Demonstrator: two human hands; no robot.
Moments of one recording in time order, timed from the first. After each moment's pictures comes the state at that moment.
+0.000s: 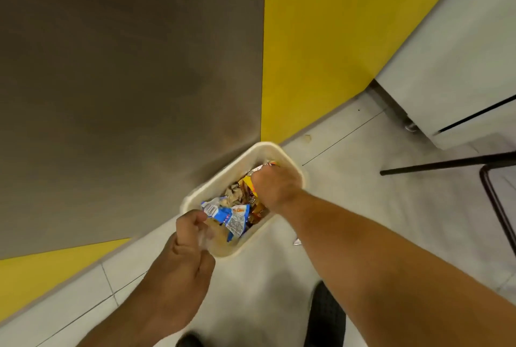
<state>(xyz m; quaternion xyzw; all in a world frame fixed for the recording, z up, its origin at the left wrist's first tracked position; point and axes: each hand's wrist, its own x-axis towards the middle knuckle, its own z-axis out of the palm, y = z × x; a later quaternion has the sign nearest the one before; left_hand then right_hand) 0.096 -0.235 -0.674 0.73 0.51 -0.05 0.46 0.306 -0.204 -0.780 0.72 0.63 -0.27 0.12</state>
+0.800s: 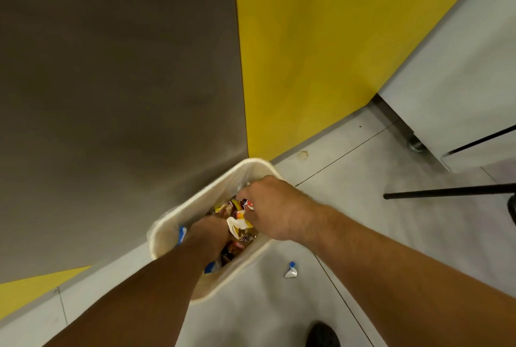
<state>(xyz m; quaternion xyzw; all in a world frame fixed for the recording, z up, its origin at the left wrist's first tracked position) 0.165 -0.161 -0.959 0.77 0.43 -0.35 0.32 0.338 -0.213 -0.752 0.69 0.62 -0.37 0.02</state>
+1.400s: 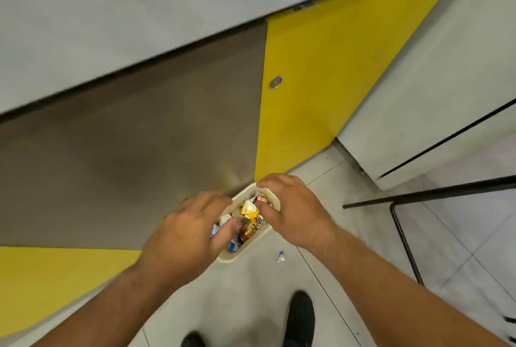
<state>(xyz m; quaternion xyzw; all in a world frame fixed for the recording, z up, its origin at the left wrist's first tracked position) 0.115 -0.216 -0.463 0.90 0.38 0.02 0.21 0.312 -0.277 -0.494 0.75 0.58 -0.26 -0.17</state>
